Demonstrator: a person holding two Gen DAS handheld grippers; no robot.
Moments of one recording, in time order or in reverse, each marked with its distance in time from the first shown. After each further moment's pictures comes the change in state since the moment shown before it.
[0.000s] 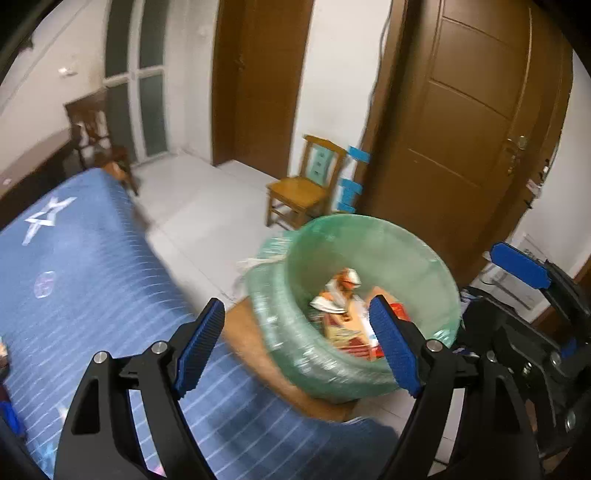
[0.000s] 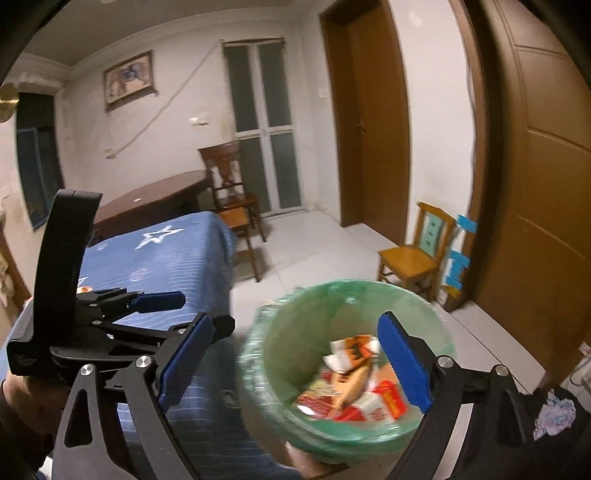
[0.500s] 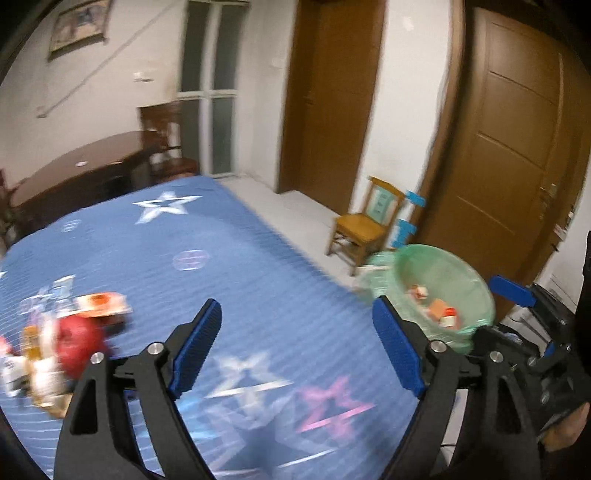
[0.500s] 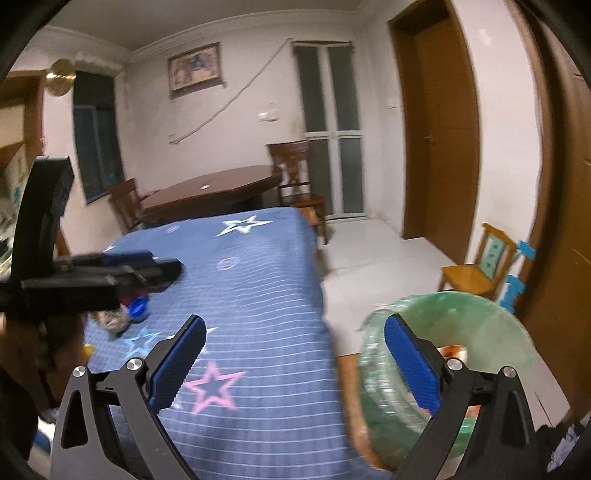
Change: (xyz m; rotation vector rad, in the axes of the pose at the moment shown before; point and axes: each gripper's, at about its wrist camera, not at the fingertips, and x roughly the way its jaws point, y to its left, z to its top) left arm -0.147 0.130 -0.050 -0.135 -0.141 0.188; right arm -0.010 0.132 -0.005 -0.125 0.005 0.221
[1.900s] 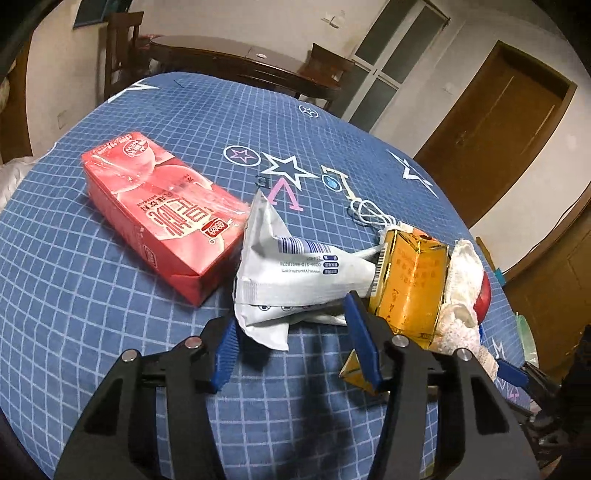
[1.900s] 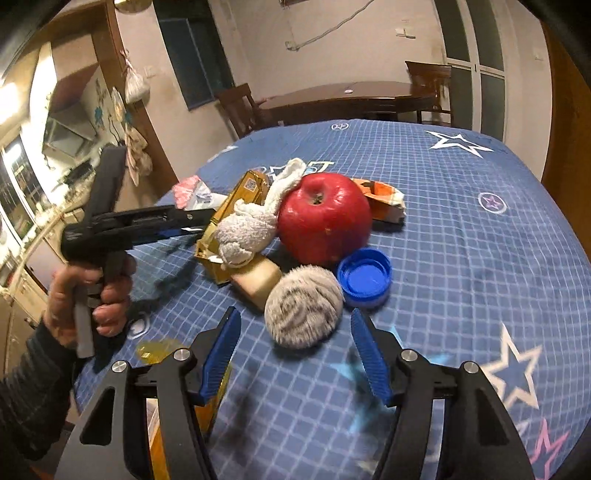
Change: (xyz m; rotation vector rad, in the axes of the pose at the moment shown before) left arm -0.025 0.341 -0.117 -0.574 0.104 0.134; right arm 0.193 0.298 -0.020 -0.175 0.362 0.408
